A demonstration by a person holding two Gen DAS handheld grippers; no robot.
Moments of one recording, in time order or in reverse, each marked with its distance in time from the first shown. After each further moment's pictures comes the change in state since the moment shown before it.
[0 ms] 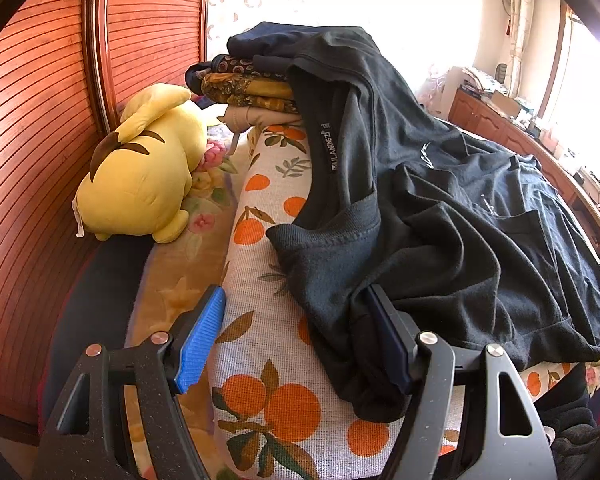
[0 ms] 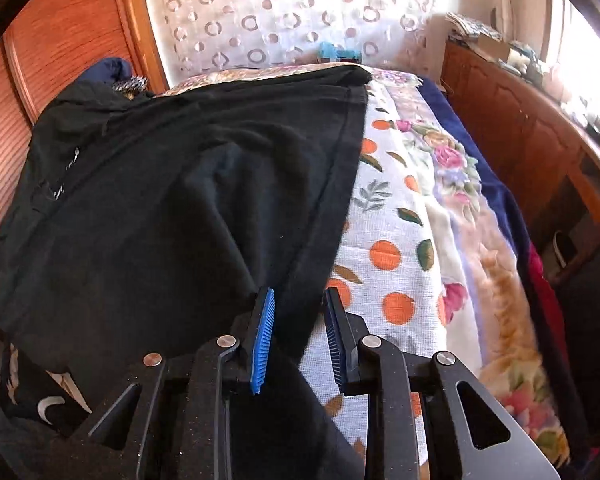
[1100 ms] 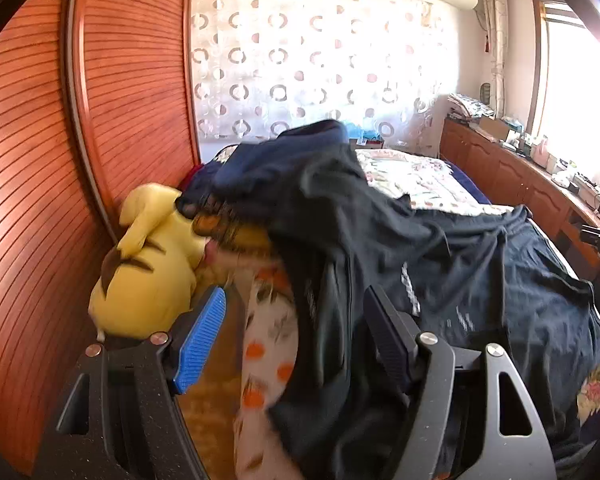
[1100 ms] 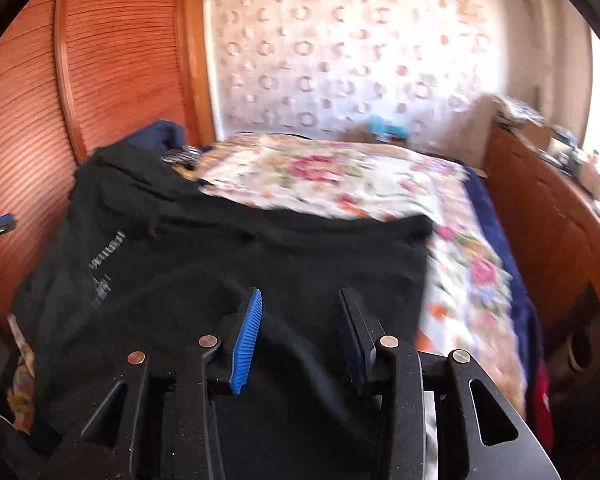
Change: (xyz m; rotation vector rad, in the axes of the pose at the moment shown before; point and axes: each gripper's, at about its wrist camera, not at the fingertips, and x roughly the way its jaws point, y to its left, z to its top) left arm -0.036 -0.020 0.118 0.104 -0.174 0.009; right arm -0.019 0.053 0.120 -0.168 -0.239 0.155
